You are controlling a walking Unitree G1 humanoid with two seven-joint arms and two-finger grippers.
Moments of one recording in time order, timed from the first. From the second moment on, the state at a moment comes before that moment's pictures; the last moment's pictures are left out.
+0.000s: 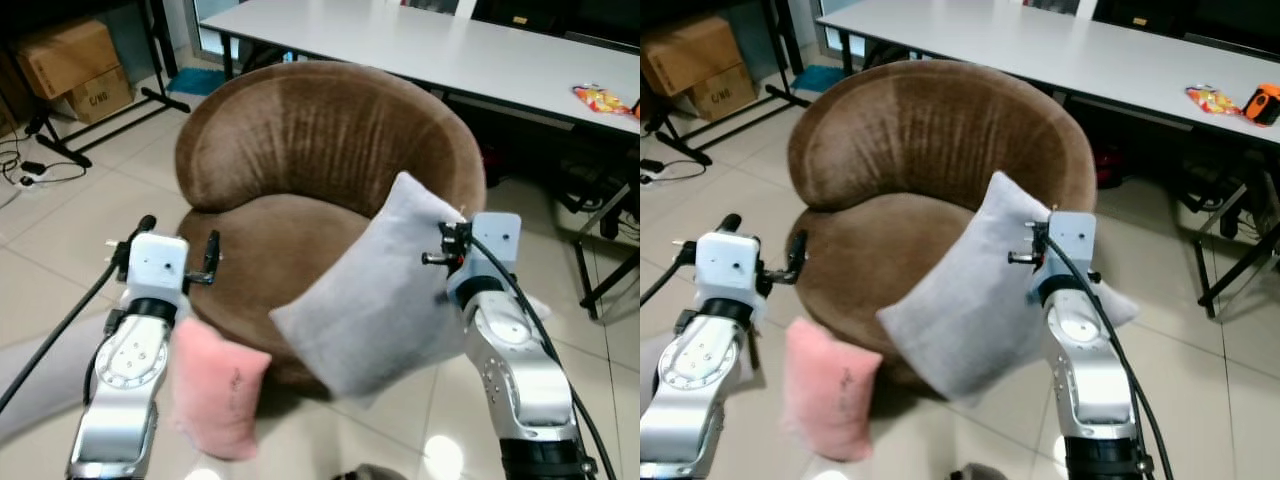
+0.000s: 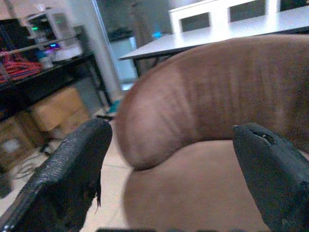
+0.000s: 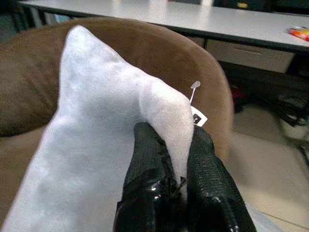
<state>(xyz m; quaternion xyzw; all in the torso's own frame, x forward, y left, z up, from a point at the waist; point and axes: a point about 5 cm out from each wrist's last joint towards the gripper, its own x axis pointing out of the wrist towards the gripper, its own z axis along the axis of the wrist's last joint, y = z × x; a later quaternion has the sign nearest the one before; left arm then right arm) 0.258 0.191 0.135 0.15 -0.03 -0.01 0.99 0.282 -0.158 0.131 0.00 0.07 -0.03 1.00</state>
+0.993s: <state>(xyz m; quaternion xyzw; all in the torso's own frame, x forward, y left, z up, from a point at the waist) 0.251 0.197 0.130 0.14 -0.01 0.00 0.99 0.274 -0.170 0.115 -0.01 0.10 -0.06 0.99</state>
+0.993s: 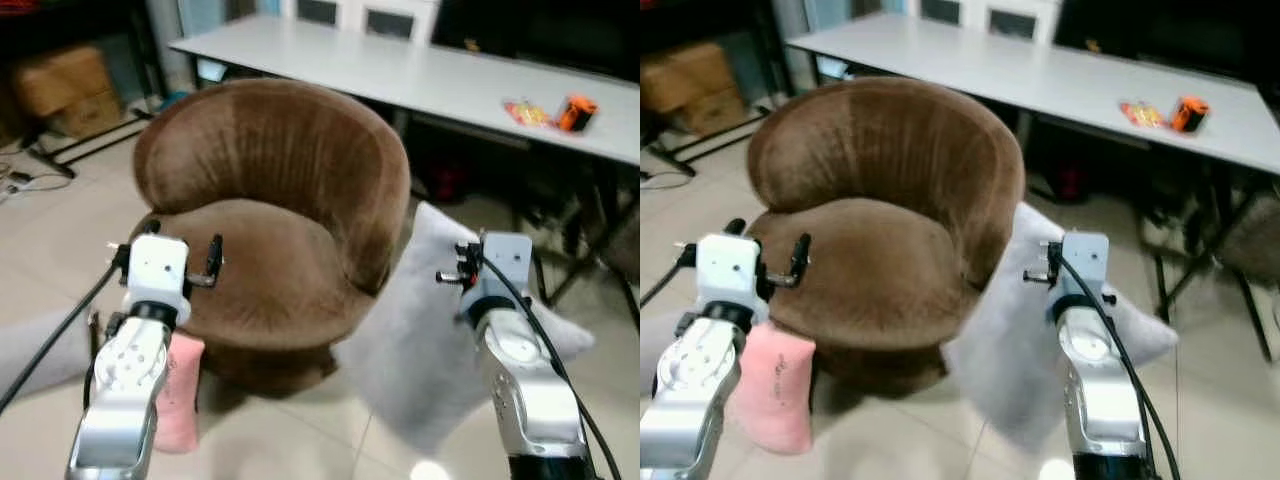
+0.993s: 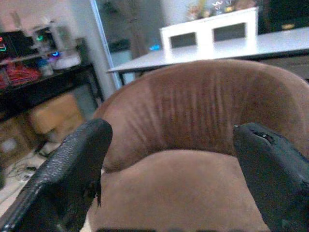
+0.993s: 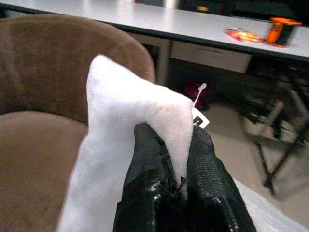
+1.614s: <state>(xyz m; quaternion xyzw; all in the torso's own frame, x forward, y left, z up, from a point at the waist) 0.251 0.187 0.131 0.13 -0.02 -0.02 0.99 0.281 -0.169 0.121 -0.03 0.09 -0.05 0.99</state>
